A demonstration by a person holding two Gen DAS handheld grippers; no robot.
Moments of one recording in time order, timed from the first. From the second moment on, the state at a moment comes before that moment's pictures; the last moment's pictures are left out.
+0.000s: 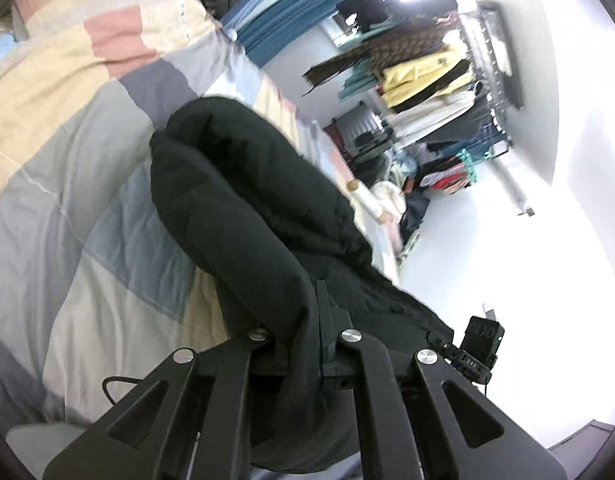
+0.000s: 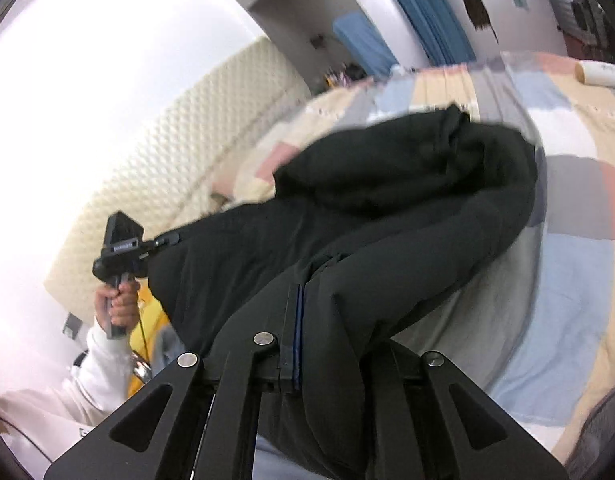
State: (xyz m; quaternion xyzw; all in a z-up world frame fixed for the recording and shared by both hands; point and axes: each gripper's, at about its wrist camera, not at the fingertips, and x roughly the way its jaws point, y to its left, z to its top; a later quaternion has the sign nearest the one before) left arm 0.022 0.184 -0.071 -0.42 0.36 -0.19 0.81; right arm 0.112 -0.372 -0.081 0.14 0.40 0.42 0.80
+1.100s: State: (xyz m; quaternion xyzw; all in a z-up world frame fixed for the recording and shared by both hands) left arm 0.009 0.196 -0.031 -0.41 0.36 -0.14 0.82; right arm 0.100 -0.424 -0.031 0.27 0.32 0.35 0.84
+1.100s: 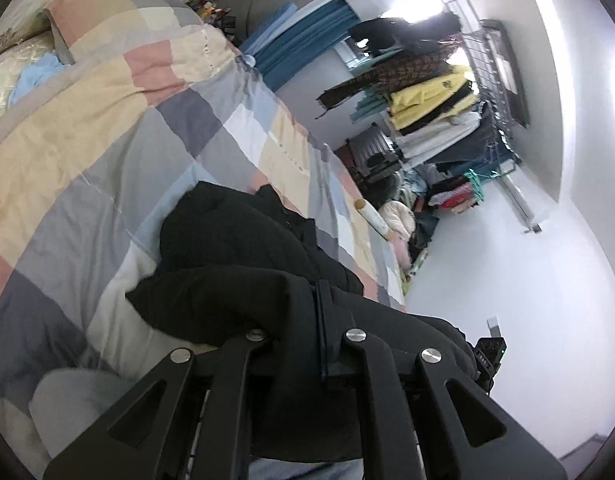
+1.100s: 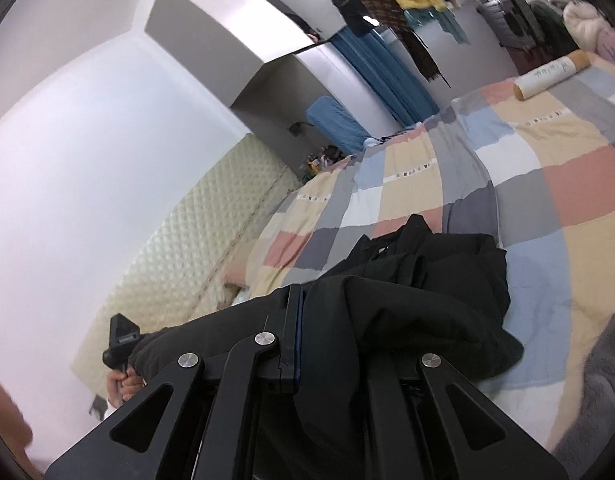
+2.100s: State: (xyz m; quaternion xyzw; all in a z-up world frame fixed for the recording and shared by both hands) left arm 0.317 0.162 -0.159 -0.25 0.54 0.05 0.80; right arm 0.379 -0.387 -0.207 0.31 0.52 0.15 0.79
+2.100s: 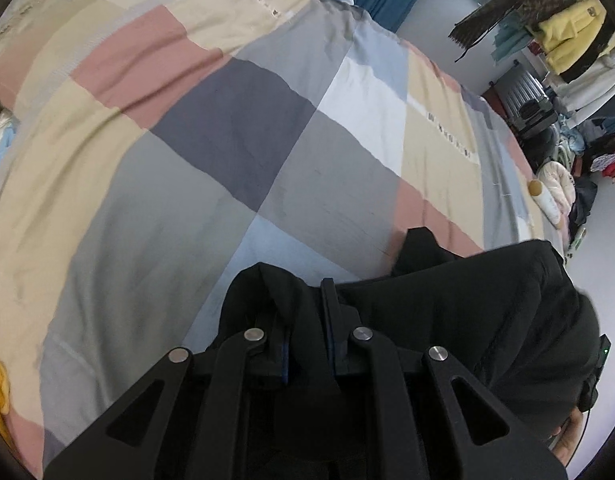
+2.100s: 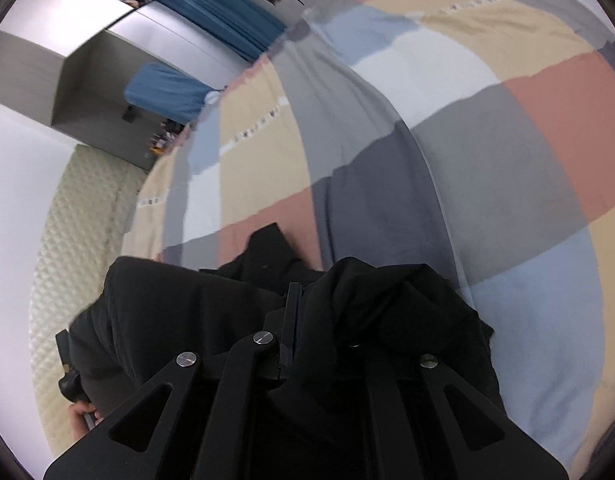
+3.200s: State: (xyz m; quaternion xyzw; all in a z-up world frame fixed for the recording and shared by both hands) left arm 0.213 0.126 -0.065 -0.14 0.43 0.02 0.89; right arm 0.274 -0.390 -0.070 0.23 0.43 0.21 0.85
